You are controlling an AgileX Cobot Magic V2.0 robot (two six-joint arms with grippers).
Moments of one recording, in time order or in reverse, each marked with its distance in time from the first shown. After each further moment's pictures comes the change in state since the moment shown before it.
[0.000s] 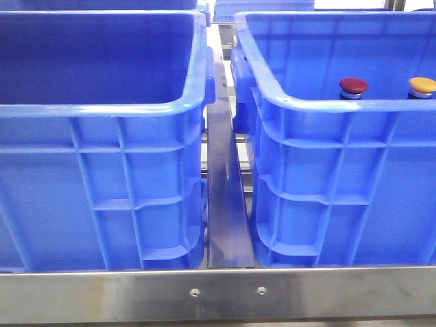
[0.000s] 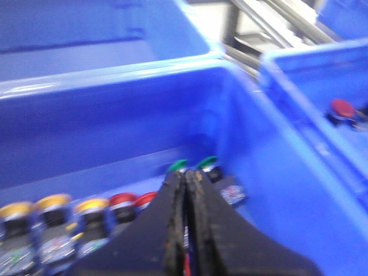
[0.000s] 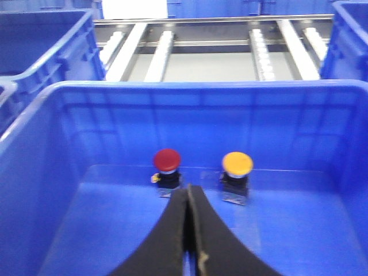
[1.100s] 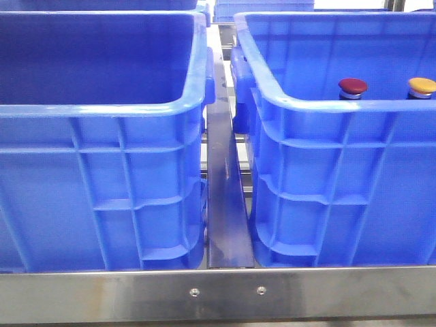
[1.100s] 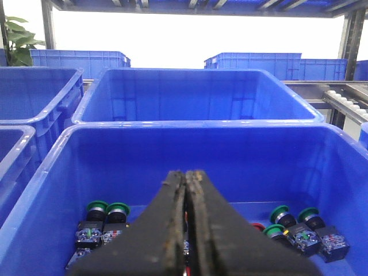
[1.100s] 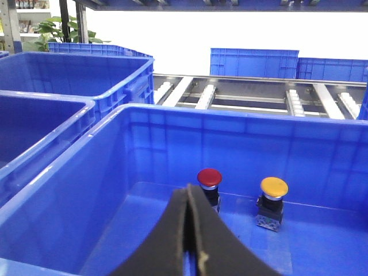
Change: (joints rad) left arm 0.280 -0.656 0.394 0.023 -0.097 -0.001; right arm 0.116 -0.438 0.218 -0.019 -0.009 0.000
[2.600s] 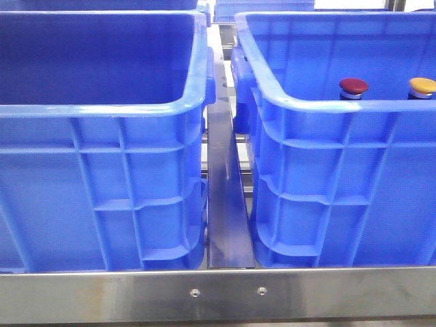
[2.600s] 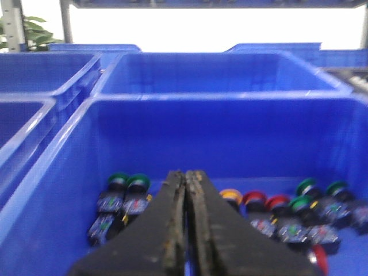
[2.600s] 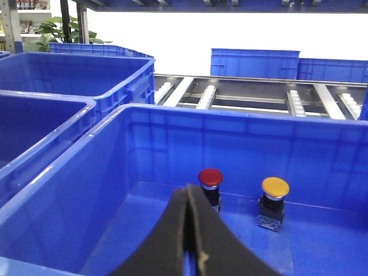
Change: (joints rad) left arm 0.000 -0.136 0.212 0.255 -0.087 -0.216; right arm 0.000 -0.004 0.002 0.000 0.004 0.000
